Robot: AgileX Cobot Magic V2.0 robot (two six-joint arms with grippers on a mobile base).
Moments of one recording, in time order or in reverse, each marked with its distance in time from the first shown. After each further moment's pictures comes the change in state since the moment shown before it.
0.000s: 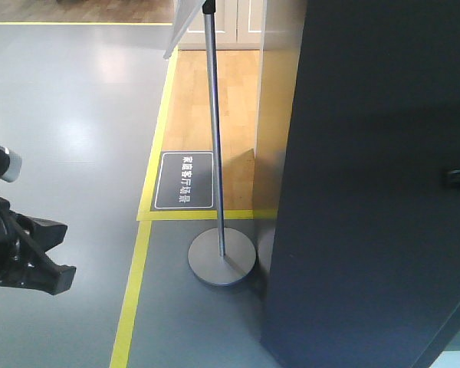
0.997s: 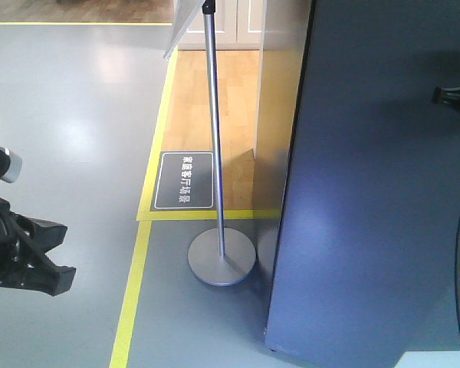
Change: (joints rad) left arm 0.000 0.000 0.001 0.000 0.004 0.000; right arm -0.188 0.490 -0.358 0.017 -0.353 0.095
